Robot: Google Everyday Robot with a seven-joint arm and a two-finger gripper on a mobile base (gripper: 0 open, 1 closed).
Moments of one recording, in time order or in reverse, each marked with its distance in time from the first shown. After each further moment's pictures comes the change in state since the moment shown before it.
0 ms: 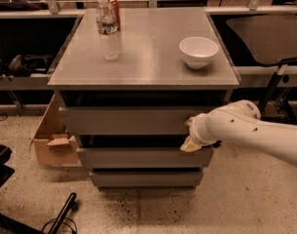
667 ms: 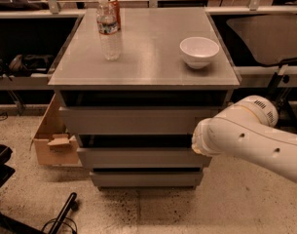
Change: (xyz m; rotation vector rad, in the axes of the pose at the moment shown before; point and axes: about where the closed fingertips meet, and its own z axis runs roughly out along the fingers) arm -0.004 0.038 -0.097 -0.004 0.156 -0.223
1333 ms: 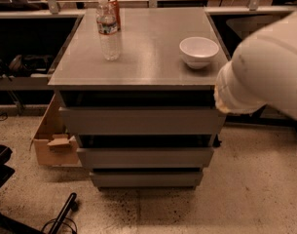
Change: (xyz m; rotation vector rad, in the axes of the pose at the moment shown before) arm -0.002 -0.073 -0.184 0.122 0.159 -0.213
